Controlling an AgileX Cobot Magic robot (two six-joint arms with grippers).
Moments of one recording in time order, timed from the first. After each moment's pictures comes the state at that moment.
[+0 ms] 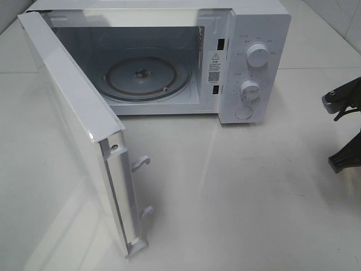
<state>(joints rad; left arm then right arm) 0.02 0.00 -0.50 -0.08 1.04 0.10 0.23 1.56 -0.70 -0.76 0.69 0.60</state>
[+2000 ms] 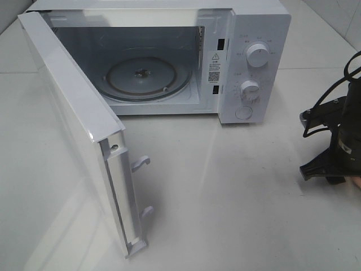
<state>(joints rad) 0.02 0.00 -0.50 -0.08 1.04 0.10 0.23 1.80 -0.71 -0.92 0.48 0.89</state>
